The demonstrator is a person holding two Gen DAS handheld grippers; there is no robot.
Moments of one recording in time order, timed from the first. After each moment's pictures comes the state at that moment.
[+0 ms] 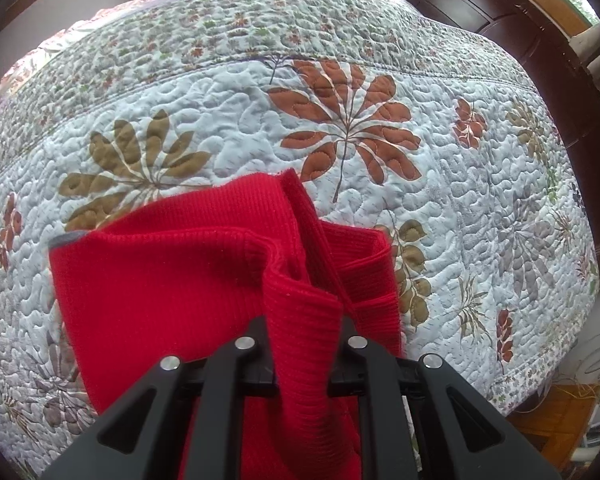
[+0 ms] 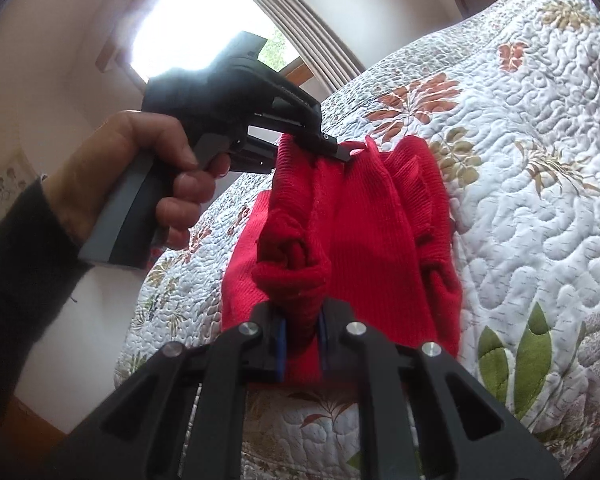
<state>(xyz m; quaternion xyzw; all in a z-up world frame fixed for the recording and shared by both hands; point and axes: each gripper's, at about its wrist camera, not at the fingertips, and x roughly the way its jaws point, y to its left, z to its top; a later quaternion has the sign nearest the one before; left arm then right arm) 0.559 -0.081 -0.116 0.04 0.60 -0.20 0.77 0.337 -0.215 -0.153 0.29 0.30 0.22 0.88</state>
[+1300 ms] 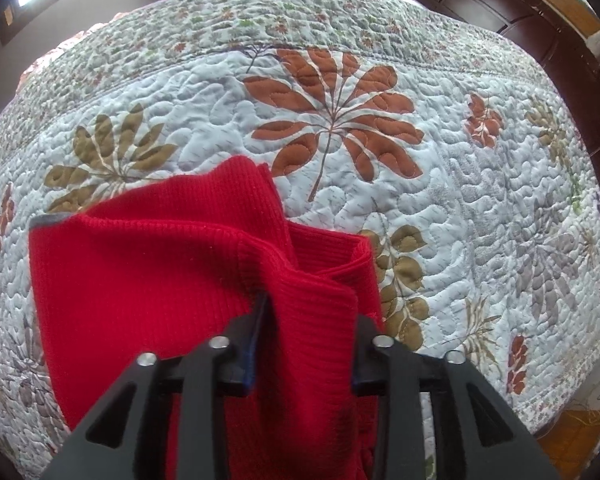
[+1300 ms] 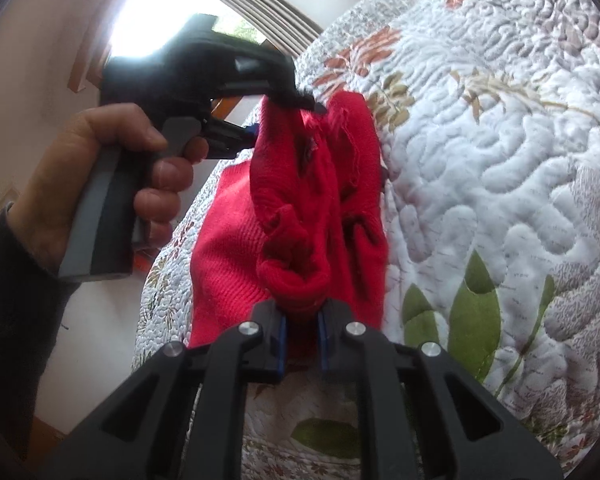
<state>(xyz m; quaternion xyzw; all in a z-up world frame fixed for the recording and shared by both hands) 0.549 -0.113 -0.133 0.02 0.58 -0.17 0.80 0.337 -0.253 -0.195 0.35 0.35 0.21 0.84</state>
